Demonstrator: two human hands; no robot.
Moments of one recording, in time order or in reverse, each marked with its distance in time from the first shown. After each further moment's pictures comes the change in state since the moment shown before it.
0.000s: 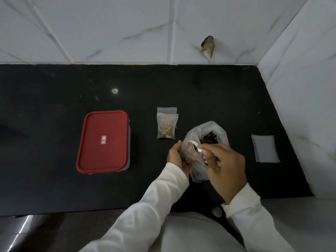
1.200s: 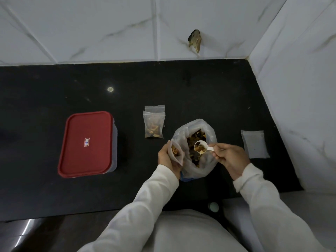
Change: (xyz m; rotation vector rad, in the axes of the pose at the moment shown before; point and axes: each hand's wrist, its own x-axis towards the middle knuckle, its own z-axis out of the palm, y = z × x) left_hand 0.017 -0.016 0.005 -0.073 -0.029 0.031; right_hand 0.020 0.096 -0.023 0.745 -0.269 1.070
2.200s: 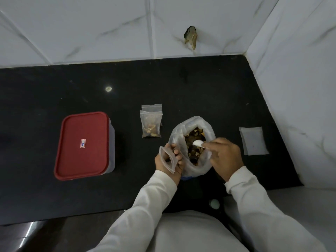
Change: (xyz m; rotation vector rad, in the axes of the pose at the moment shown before) left_hand 0.025 -0.013 -0.022 -0.114 -0.296 0.008; right_hand 0.007 0.022 0.005 -1.028 0.202 -0.932
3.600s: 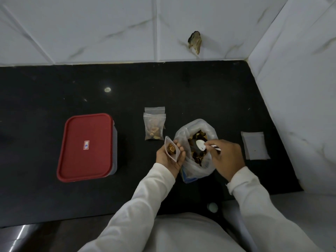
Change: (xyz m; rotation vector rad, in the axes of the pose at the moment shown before) left_hand -0.002 0.026 0.021 0.114 0.156 -0.093; right_hand 0.014 -0.010 -0.003 0.131 -0.038 0.134
